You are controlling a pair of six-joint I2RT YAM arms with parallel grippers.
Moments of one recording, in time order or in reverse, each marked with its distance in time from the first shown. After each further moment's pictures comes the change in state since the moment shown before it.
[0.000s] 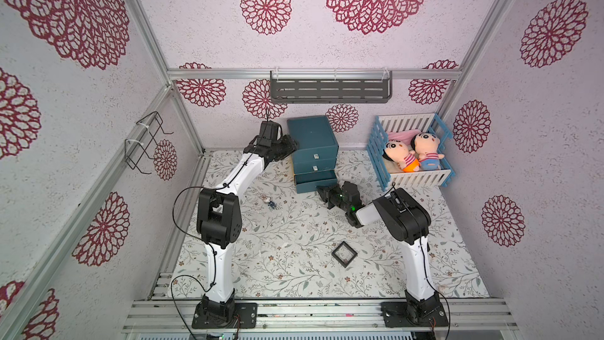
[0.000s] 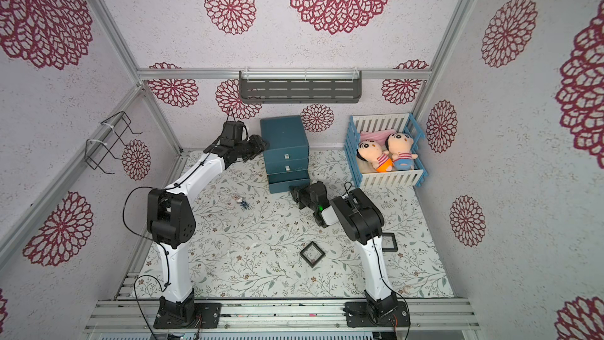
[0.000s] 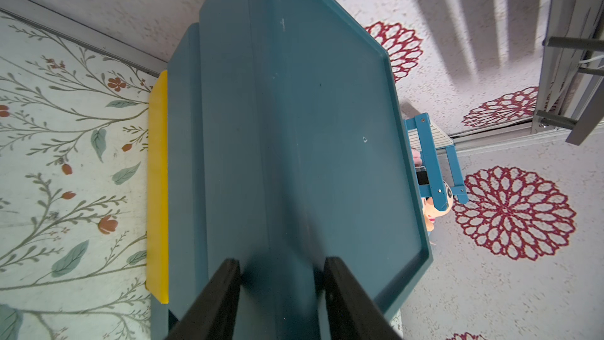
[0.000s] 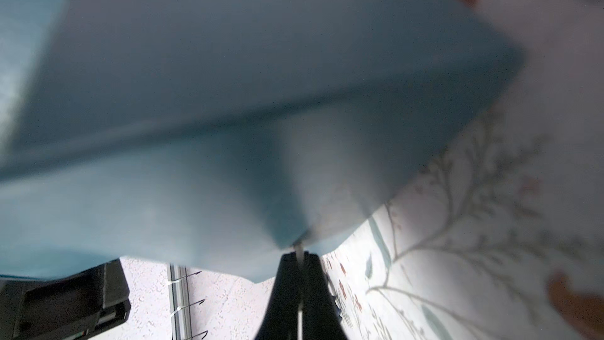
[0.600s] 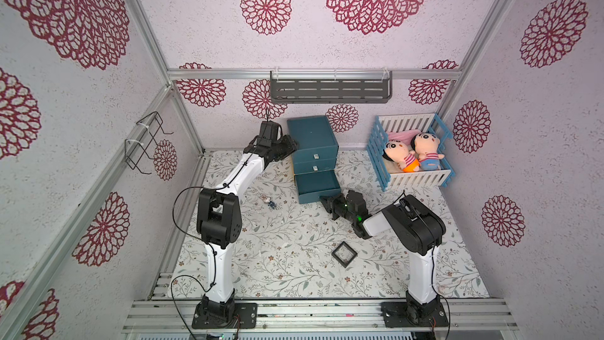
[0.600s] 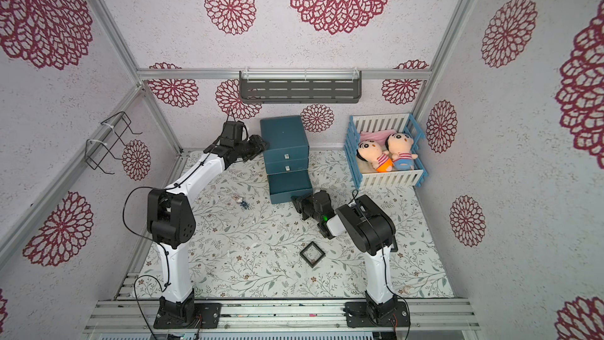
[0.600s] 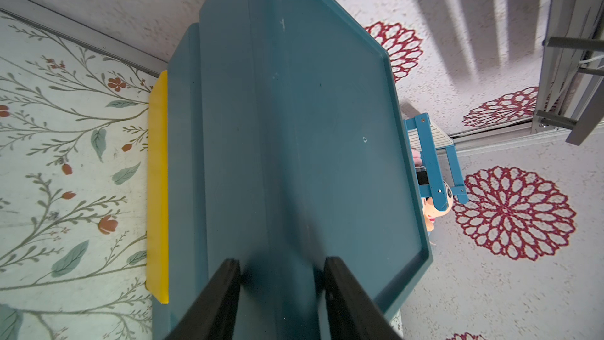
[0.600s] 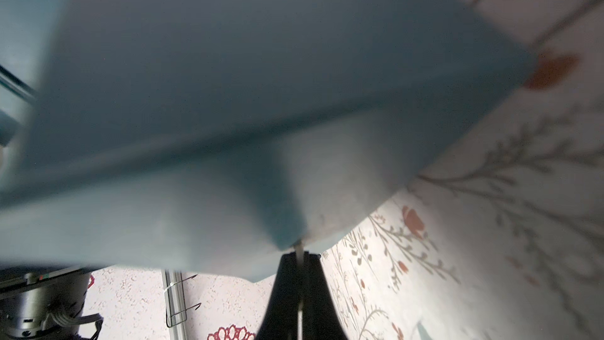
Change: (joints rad) left arm 0.000 0.000 0.000 0.000 0.000 0.000; right arm 0.036 -0.158 -0.207 0.003 0.006 0.000
